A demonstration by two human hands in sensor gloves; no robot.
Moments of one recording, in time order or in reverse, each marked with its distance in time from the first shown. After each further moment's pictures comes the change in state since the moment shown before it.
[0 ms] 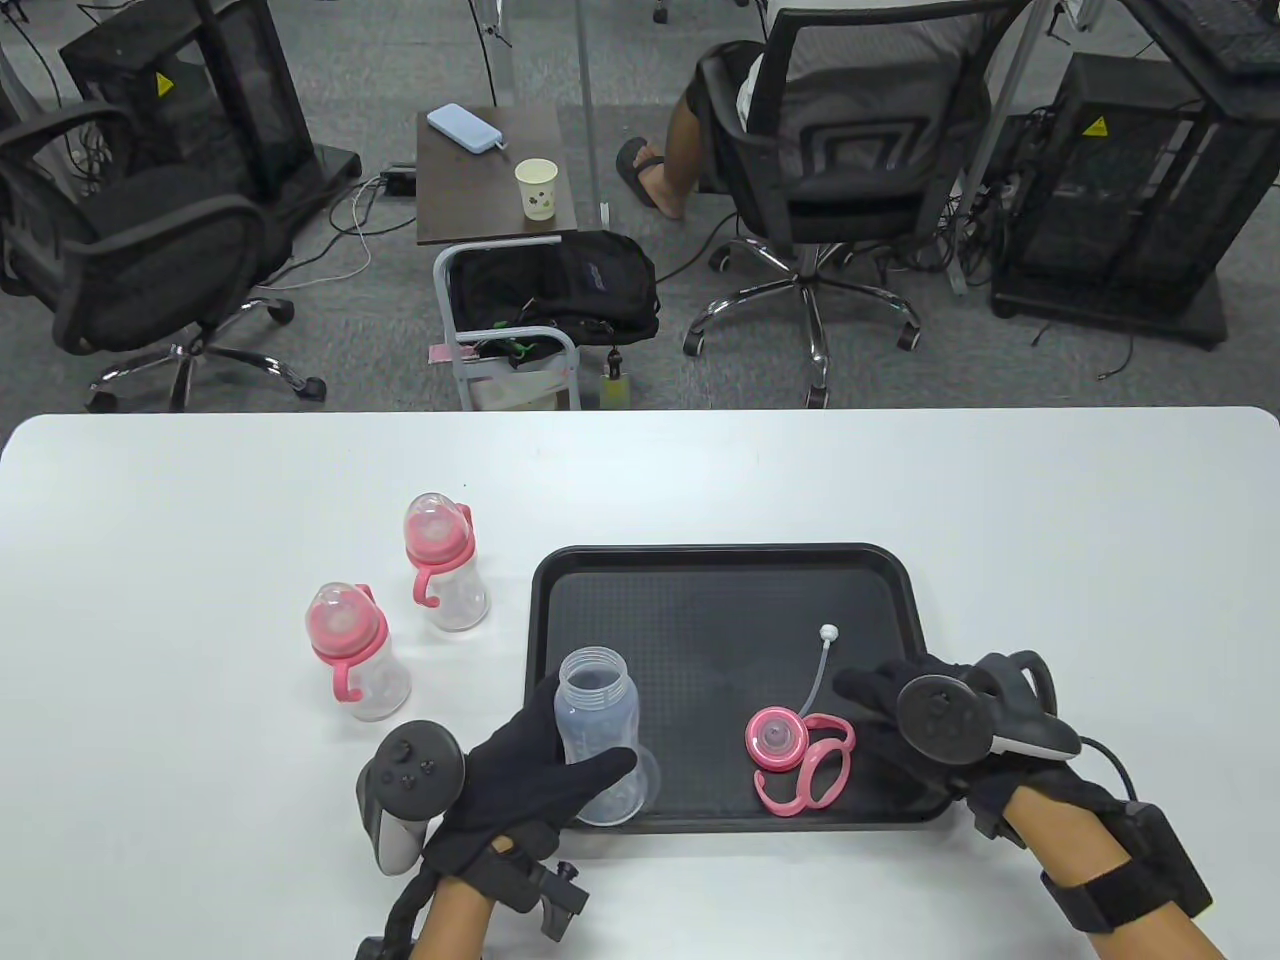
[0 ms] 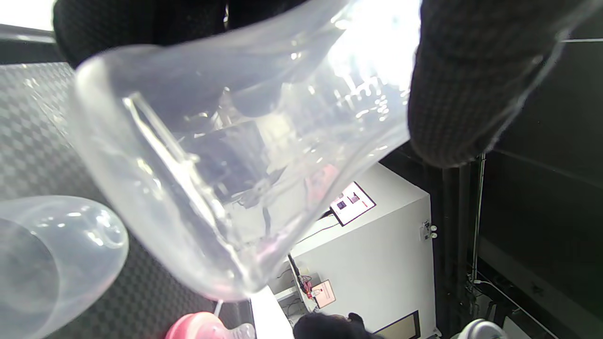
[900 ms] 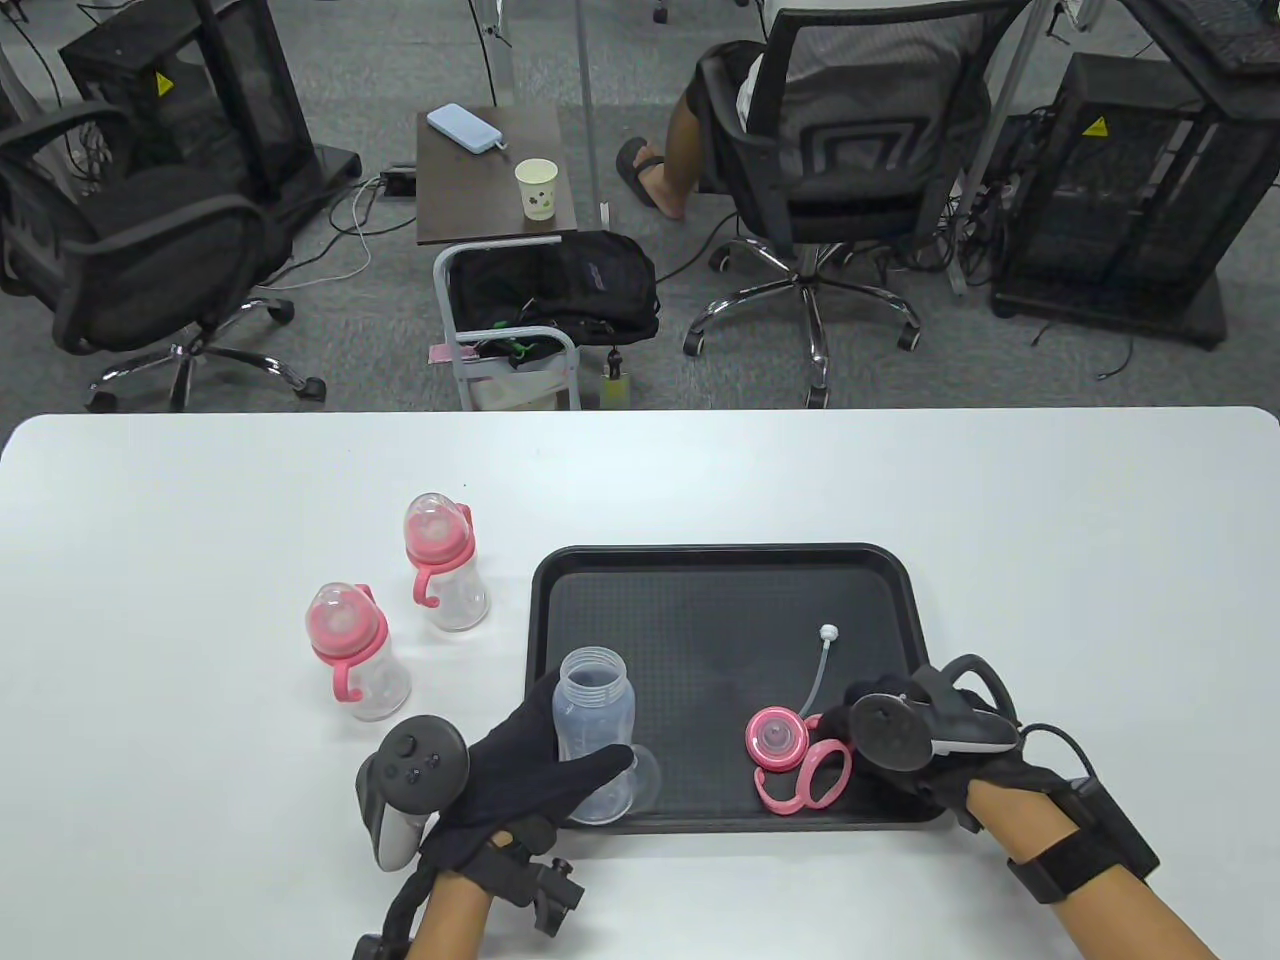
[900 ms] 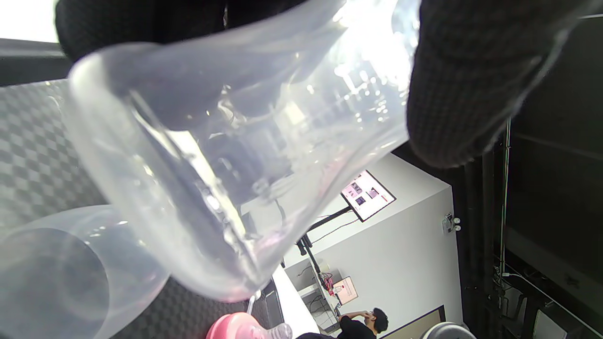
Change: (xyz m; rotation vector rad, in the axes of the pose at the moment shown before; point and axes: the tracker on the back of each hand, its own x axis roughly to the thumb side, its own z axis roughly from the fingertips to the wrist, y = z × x) left_hand -0.003 0.001 -0.002 -0.014 0.042 -0.056; right_hand 0.009 0.042 -0.027 0.083 -0.082 0.081
